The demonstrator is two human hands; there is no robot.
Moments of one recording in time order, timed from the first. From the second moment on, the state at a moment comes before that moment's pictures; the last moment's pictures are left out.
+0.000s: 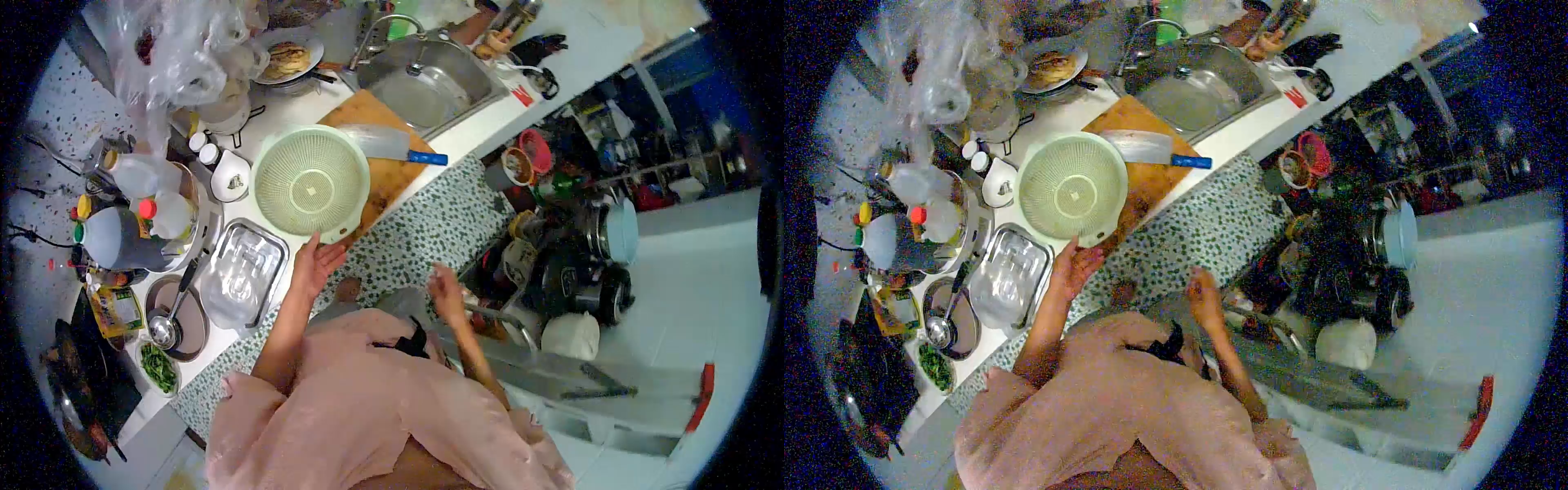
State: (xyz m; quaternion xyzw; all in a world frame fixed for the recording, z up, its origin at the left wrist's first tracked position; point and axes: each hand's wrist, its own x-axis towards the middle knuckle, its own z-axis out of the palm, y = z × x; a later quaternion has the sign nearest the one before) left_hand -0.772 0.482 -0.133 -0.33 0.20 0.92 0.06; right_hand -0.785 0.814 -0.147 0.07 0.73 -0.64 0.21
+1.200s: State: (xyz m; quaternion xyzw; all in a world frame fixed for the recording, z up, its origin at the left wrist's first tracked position) left_hand -1.328 0.600 -0.298 -0.47 0.29 0.82 -0.16; right_hand -1.414 0.688 -0.394 -0.27 0.91 -0.27 0.14
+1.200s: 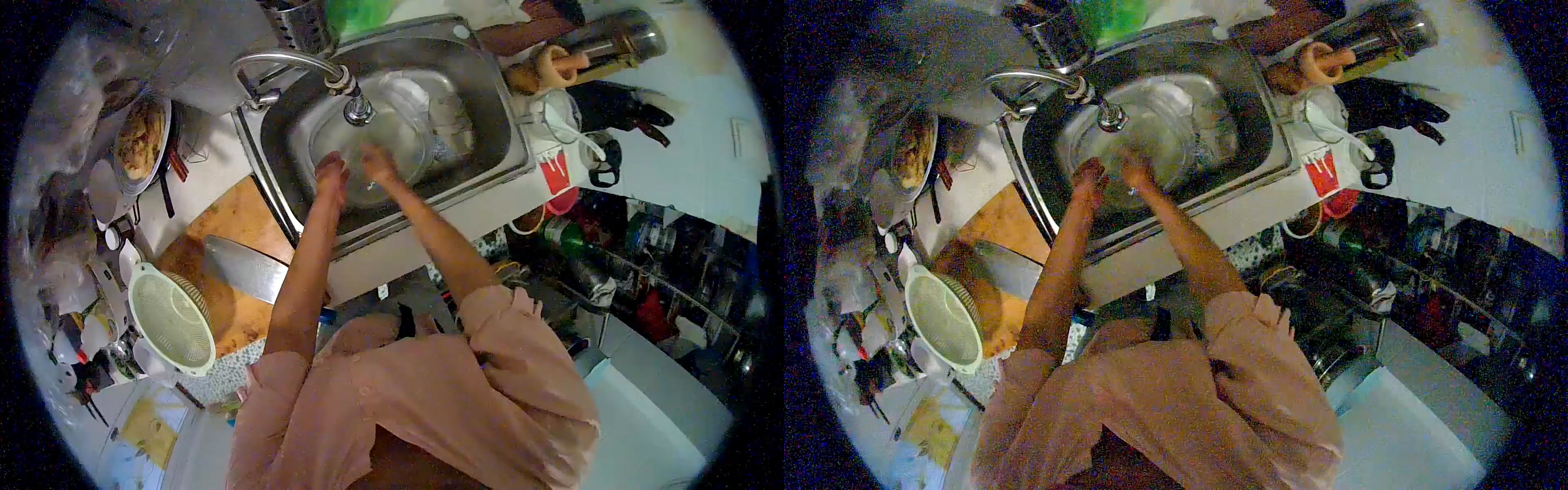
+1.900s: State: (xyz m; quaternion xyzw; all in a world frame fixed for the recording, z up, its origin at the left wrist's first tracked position) left_hand -1.388 0.617 -0.418 -0.51 0.47 0.70 -0.20; right_hand -1.467 0.679 -0.295 -0.52 0.67 -0.44 0.30
